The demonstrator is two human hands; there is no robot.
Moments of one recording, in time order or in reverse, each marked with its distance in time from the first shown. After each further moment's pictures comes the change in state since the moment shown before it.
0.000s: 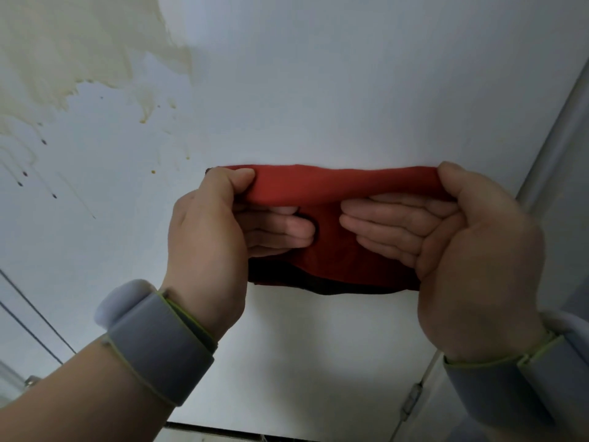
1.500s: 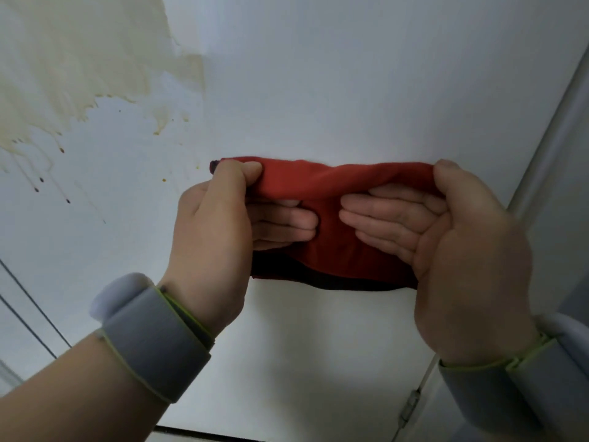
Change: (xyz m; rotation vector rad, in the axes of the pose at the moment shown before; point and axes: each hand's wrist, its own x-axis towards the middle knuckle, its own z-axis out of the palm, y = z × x) left_hand -0.003 0.015 0.005 0.046 -0.018 0.033; right_hand 0.001 -0.005 0.006 -0.020 -0.022 -0.067
